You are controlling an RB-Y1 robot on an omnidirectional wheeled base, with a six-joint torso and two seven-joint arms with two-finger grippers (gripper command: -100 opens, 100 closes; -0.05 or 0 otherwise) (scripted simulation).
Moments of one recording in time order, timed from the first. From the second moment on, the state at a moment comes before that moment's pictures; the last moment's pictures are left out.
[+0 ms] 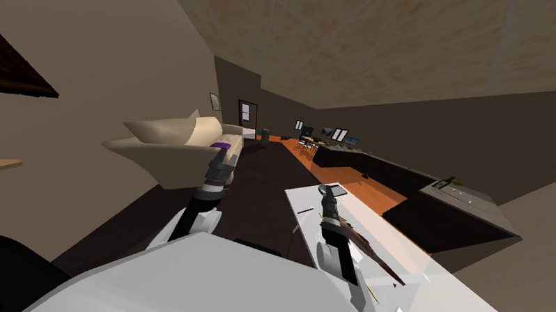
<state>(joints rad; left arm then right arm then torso) 0.45 -0.01 -0.05 -2.26 -0.12 -0.54 0.05 0.38 -0.15 -0.08 -2.04 -0.07 -0.25 0.25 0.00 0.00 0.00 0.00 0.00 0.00</state>
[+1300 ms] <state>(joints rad) 0.45 -0.01 -0.05 -2.26 -0.12 -0.54 0.05 0.14 -0.26 -0.13 -1.69 -0.11 0.06 0.47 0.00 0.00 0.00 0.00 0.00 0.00</state>
